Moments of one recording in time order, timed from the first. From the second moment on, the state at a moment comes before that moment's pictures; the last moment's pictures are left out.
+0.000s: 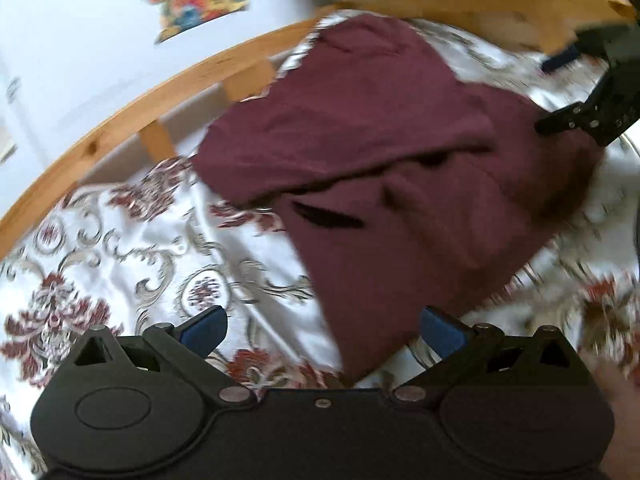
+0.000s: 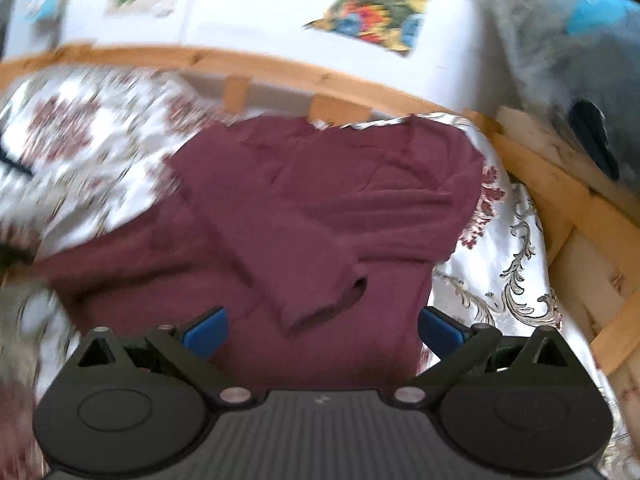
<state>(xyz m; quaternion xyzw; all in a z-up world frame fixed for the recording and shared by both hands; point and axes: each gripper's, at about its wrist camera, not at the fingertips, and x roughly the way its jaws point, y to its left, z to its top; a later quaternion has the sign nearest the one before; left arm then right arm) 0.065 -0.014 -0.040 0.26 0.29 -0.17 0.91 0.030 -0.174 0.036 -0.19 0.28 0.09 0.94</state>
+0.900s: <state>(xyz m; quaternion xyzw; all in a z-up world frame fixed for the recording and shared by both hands) 0.073 -0.052 -0.068 0.29 0.31 -0.18 0.89 -0.010 -0.203 0.018 -0.24 0.30 -0.05 0.92</state>
